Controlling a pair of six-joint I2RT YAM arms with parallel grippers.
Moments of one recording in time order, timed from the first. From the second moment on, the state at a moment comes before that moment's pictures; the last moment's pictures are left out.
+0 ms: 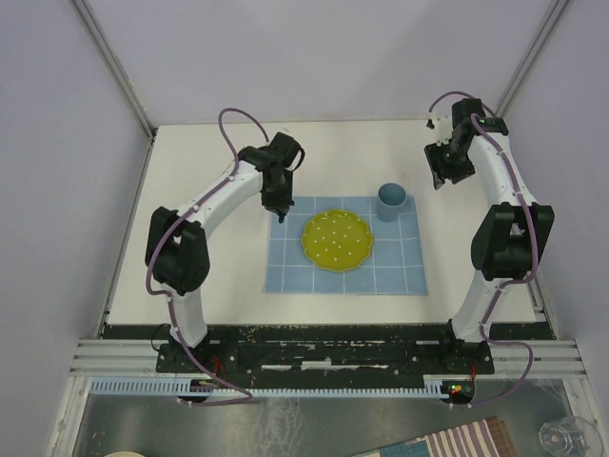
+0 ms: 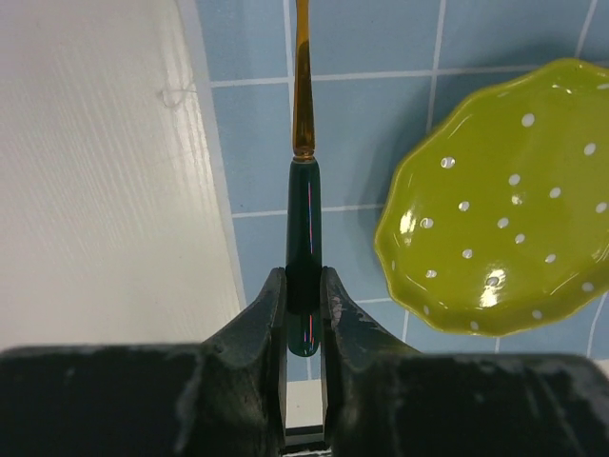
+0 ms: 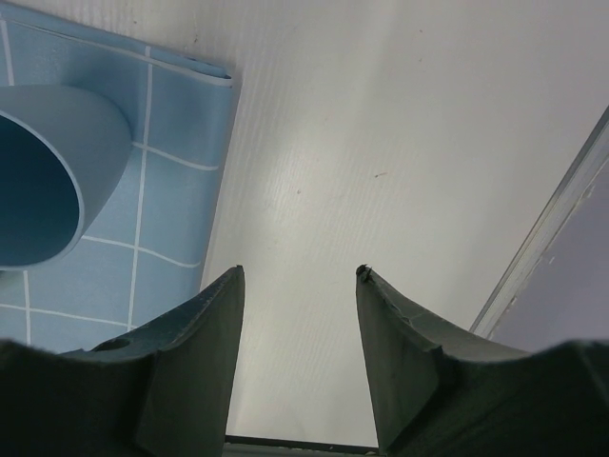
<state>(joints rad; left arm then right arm) -0.53 1.89 1.66 -0.97 -0.11 -0.44 -0.04 1.92 1.81 -1.06 -0.02 -0.30</state>
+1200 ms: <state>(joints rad) -0.61 1.94 1.37 -0.85 -0.11 -0.61 -0.04 2.00 1.86 -1.06 0.00 -0.32</state>
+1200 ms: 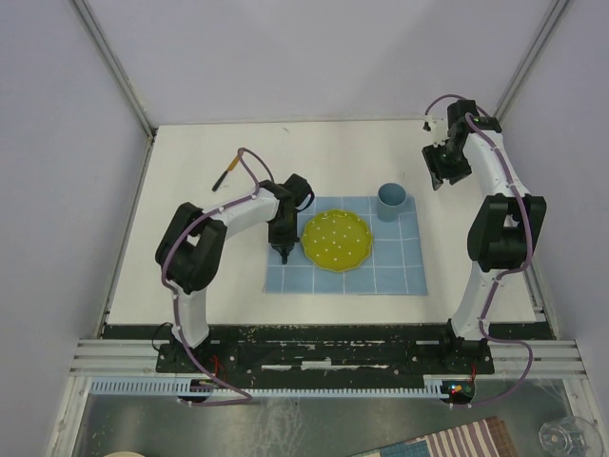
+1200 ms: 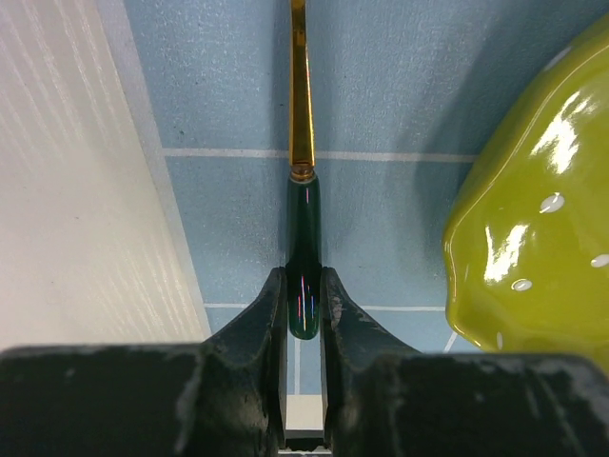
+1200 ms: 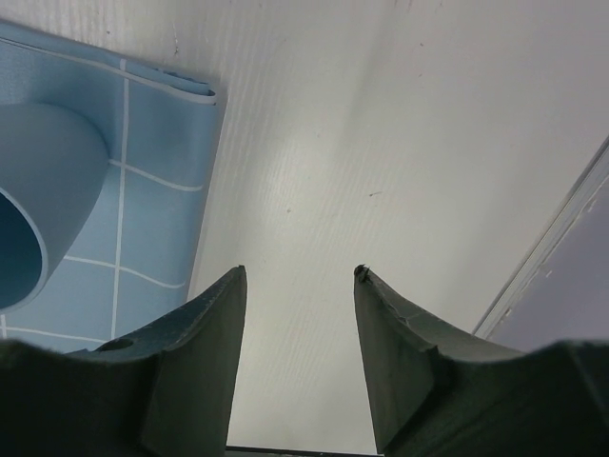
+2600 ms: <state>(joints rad) -0.60 1.84 1.46 -0.88 -0.22 -0.56 -0.04 2.00 1.85 -1.06 0.02 -0.33</state>
